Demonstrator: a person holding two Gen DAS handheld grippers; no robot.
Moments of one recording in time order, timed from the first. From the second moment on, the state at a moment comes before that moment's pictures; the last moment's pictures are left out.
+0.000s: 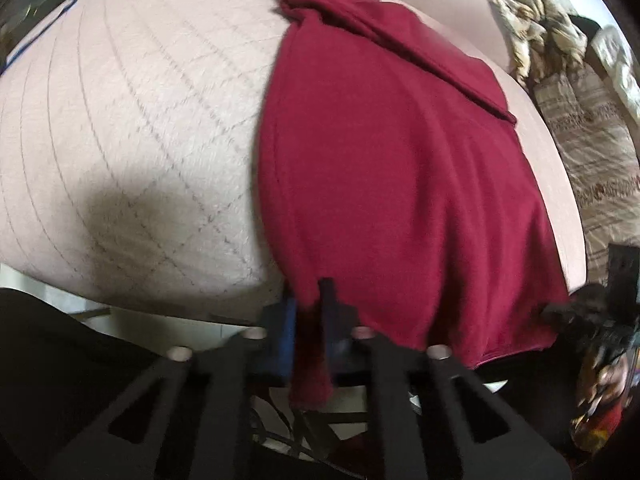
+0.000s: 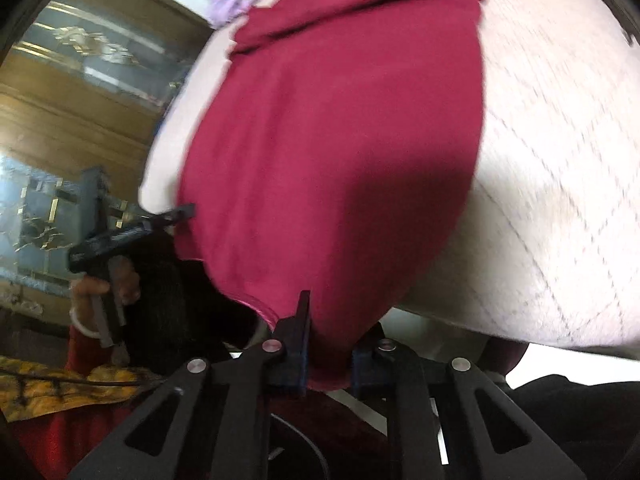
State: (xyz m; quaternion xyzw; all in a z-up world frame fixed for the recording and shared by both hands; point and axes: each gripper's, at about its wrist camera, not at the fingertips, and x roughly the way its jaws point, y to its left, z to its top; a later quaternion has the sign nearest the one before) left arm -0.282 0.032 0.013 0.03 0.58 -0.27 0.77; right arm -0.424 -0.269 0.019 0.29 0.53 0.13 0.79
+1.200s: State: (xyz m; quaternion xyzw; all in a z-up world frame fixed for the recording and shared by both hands) left arm -0.053 -0.088 0.084 -0.06 0.44 -0.24 0.86; right arm -0.205 -0.436 0.084 0.32 0.38 -0.02 0.87
